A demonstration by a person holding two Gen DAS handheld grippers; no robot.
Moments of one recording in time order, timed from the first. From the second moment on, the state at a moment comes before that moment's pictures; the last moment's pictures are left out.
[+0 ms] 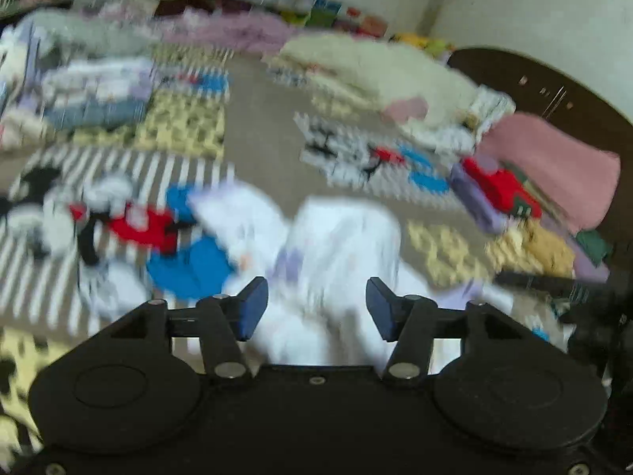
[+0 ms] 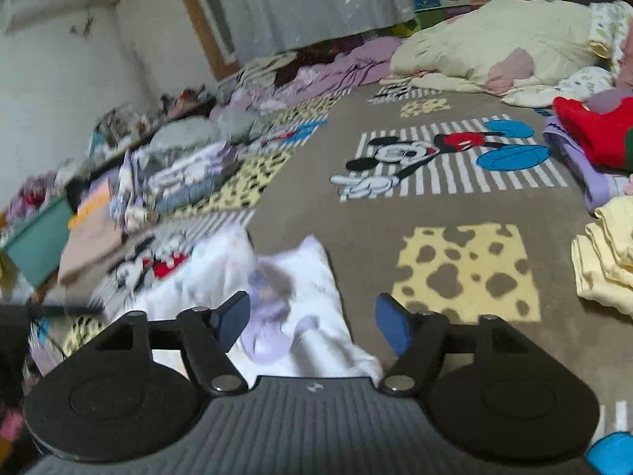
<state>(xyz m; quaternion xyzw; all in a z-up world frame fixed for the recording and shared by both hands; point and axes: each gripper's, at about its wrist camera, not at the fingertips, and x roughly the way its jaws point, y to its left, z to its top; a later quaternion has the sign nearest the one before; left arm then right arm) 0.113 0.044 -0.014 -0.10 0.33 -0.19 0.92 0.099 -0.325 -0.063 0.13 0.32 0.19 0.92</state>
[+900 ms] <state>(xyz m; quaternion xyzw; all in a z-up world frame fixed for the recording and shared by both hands) 0.231 -0.116 -0.063 0.32 0.40 -0.34 0.79 0.100 -0.294 -0.073 -0.01 0.37 0.25 0.89</state>
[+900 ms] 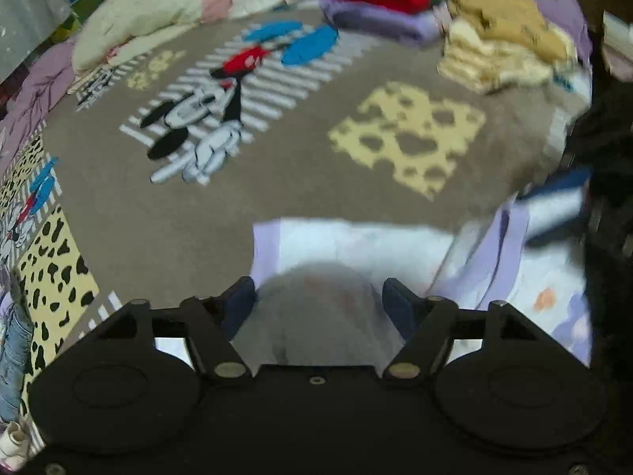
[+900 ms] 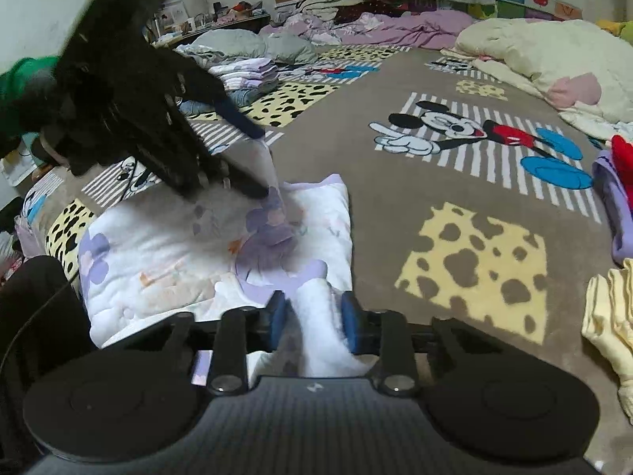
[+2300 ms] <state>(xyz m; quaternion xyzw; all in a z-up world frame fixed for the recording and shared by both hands) 0.079 0.041 0.189 0.07 0.16 -0.32 0.93 0.085 -0.259 0.224 -0.30 0.13 0.32 0.89</state>
